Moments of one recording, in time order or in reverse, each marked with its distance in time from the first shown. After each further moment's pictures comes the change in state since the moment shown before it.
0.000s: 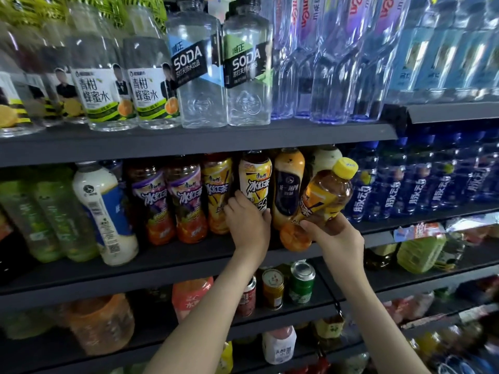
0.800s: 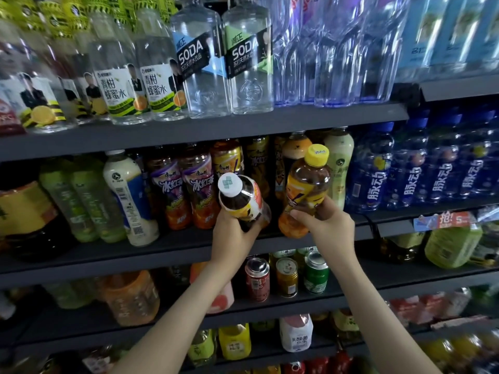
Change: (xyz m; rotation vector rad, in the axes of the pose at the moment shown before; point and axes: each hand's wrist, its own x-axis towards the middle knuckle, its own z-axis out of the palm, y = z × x) left_hand -0.036 -0.049 -0.050 -0.302 -0.038 0.178; right_hand -0.003 0.001 0.017 0.044 -0.134 -0.053
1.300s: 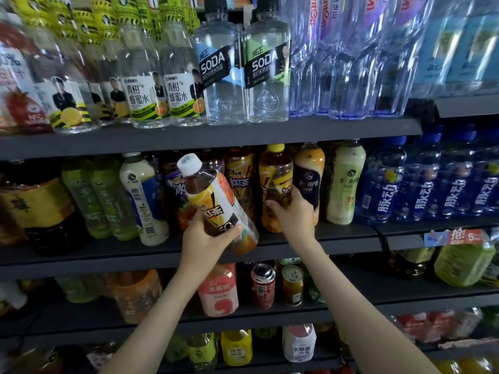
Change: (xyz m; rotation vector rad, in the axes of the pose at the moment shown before) left_hand -0.009 -0.007 -0.066 -0.274 0.039 -0.243; right_hand 0.039 0.002 0.074 -0.320 -0.078 -0.109
